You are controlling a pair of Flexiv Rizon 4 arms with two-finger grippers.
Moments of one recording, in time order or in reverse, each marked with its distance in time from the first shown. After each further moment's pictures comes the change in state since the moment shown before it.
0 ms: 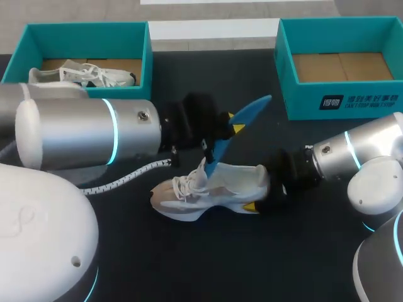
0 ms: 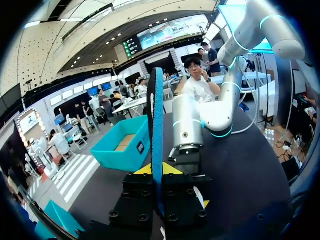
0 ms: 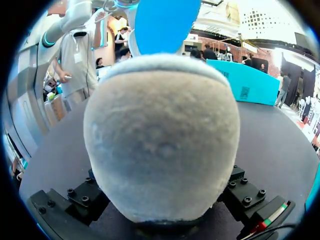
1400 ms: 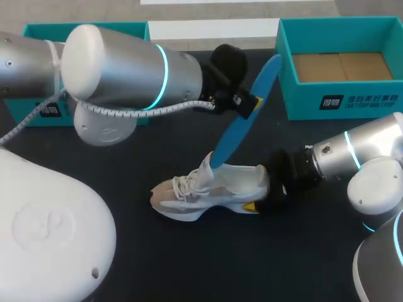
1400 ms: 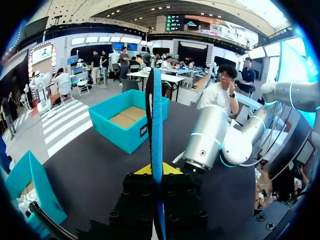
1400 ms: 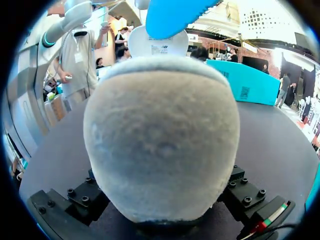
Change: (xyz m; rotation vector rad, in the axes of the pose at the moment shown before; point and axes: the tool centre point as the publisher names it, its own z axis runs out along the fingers) left arm -0.037 -0.018 0.050 -0.208 0.000 -0.474; right arm 0.000 0.000 0.000 0.000 0.000 0.000
